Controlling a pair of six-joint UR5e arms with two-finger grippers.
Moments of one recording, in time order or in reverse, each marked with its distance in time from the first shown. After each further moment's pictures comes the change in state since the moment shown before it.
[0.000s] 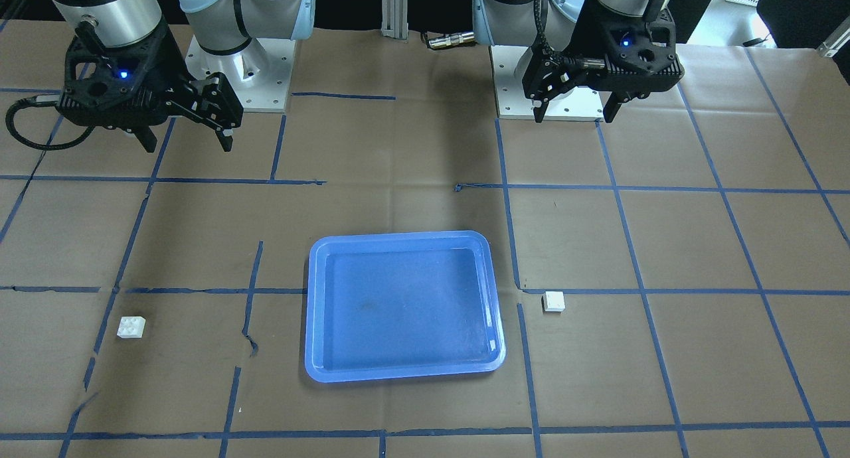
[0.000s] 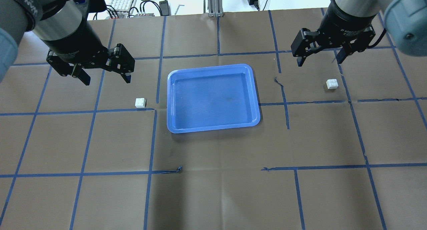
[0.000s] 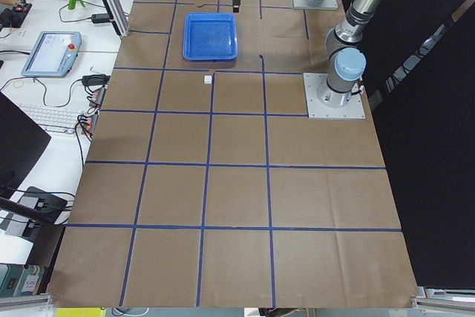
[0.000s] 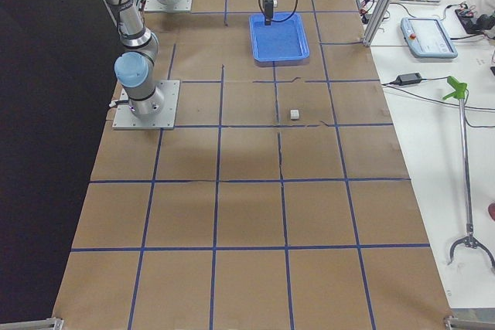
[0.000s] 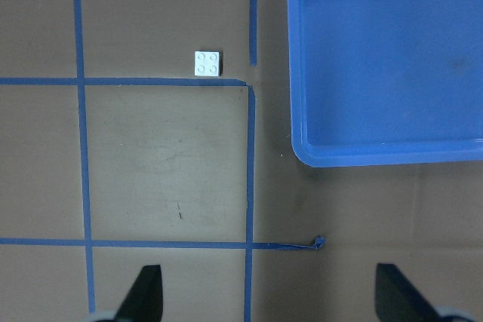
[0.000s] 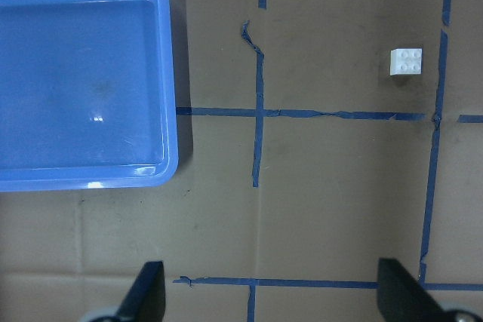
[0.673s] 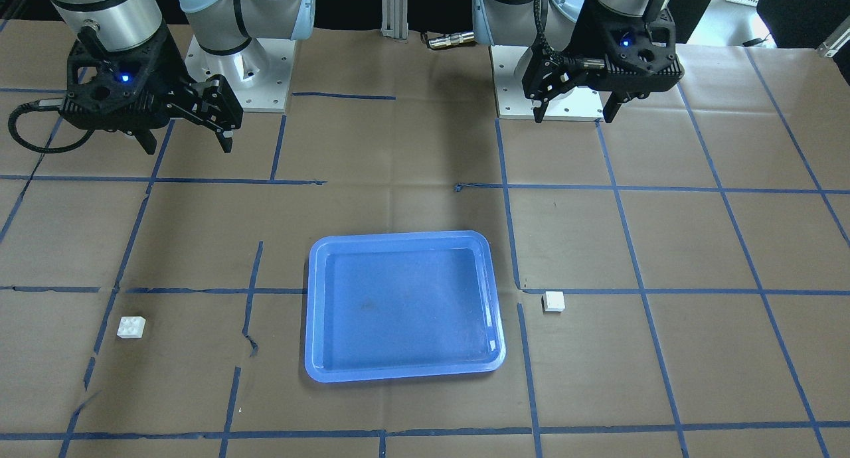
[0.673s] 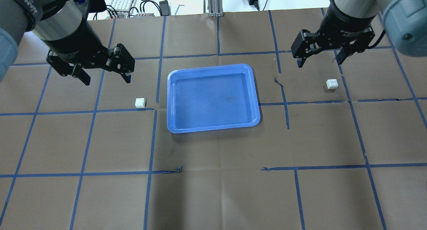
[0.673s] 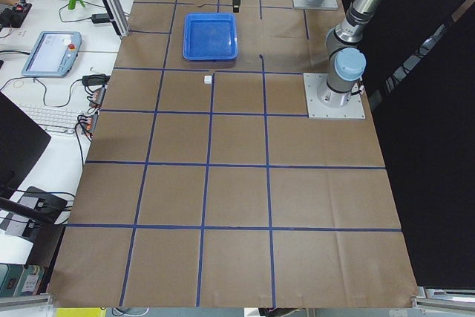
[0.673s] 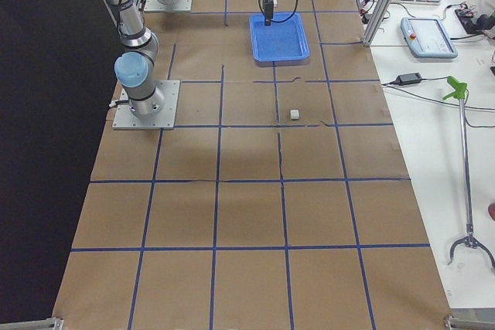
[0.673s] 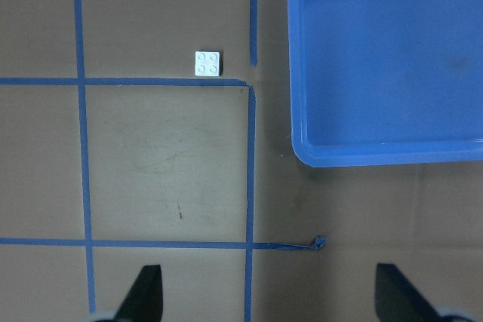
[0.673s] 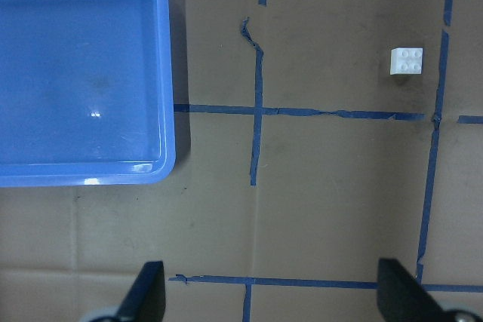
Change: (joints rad) left arm 0.000 0.000 0.000 0.000 -0.001 0.000; right arm -0.002 0.002 0.008 -0.003 -0.006 -0.026
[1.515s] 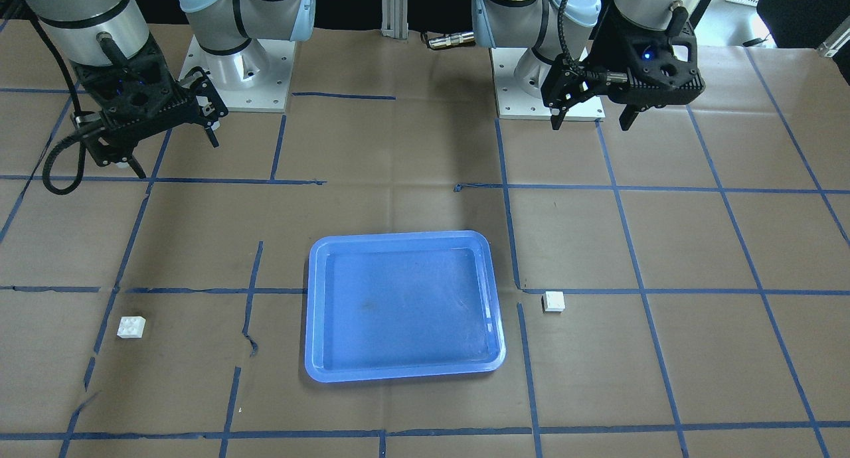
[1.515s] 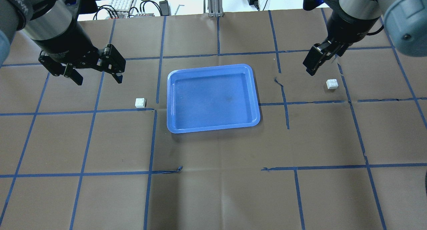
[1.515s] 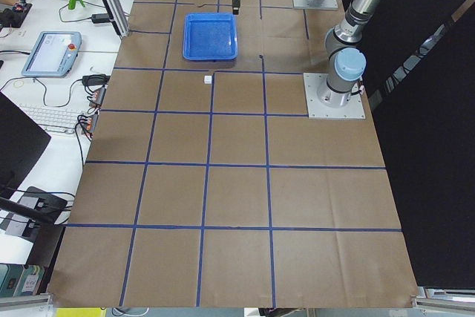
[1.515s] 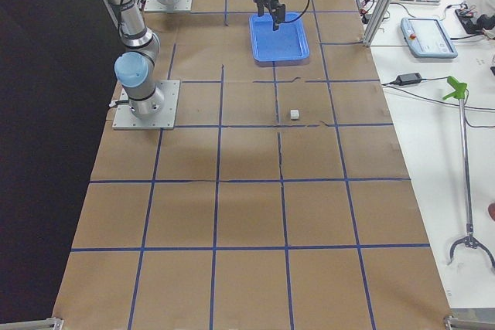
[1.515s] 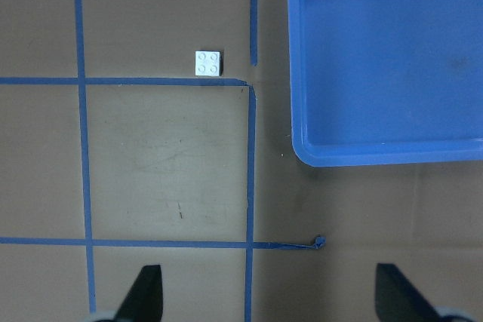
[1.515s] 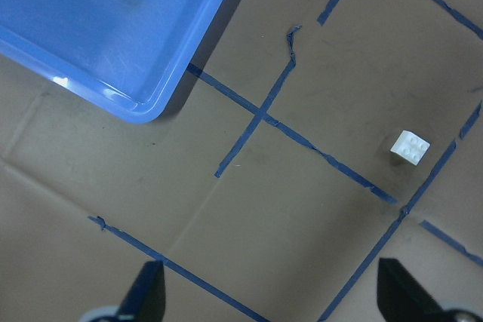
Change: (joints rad) left arm 0.070 -0.017 -0.019 0.005 -0.004 0.085; right arm -0.046 0.017 0.012 -0.021 -0.010 -0.706
